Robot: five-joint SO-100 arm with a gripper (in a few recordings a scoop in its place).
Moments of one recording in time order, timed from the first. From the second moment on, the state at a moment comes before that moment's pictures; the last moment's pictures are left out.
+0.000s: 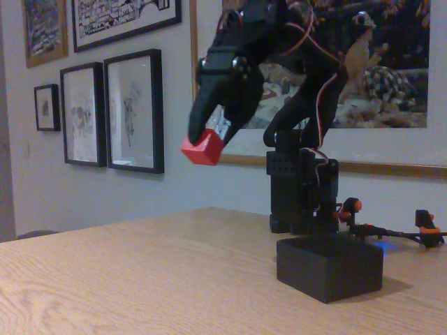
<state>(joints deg) 1.6 142.0 132.2 70.5 4.2</state>
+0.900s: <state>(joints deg) 30.8 157.5 155.9 59.3 11.4</state>
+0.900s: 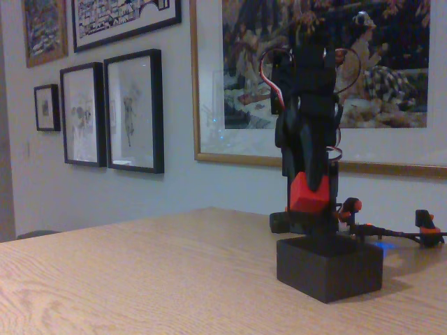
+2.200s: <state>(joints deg) 36.1 145.0 158.4 43.7 6.5</state>
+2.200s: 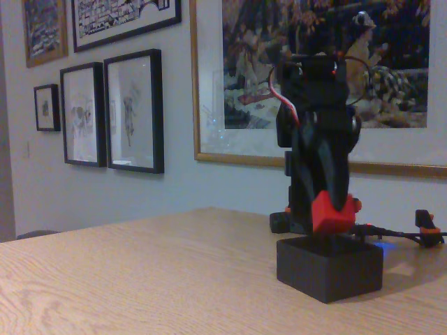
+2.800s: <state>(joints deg) 34.4 146.2 158.3 45.6 6.2</state>
